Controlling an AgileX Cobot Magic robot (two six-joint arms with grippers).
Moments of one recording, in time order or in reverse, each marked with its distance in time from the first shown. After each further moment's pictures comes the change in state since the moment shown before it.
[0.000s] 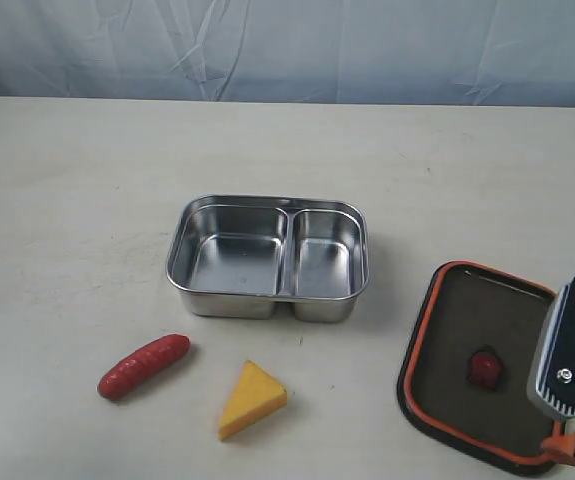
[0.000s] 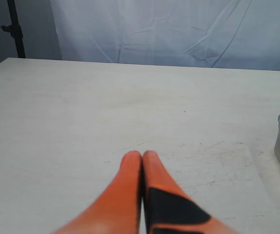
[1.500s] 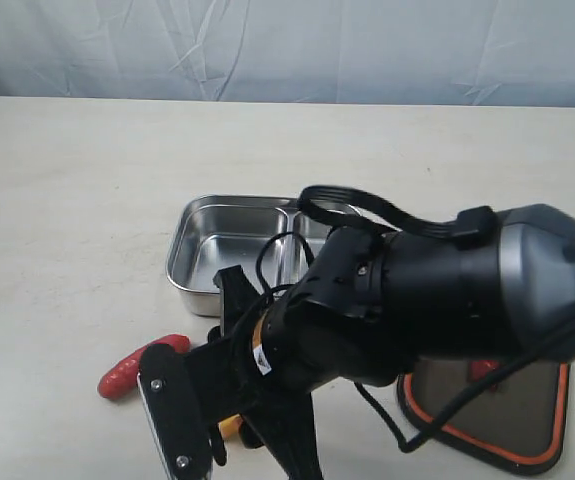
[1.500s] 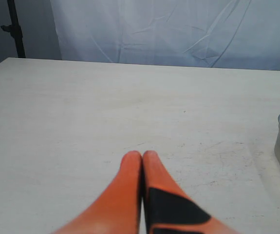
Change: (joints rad) left arm 0.000 0.000 0.000 0.000 0.000 0.000; right arm 0.558 0.897 -0.498 -0.030 -0.461 -0.397
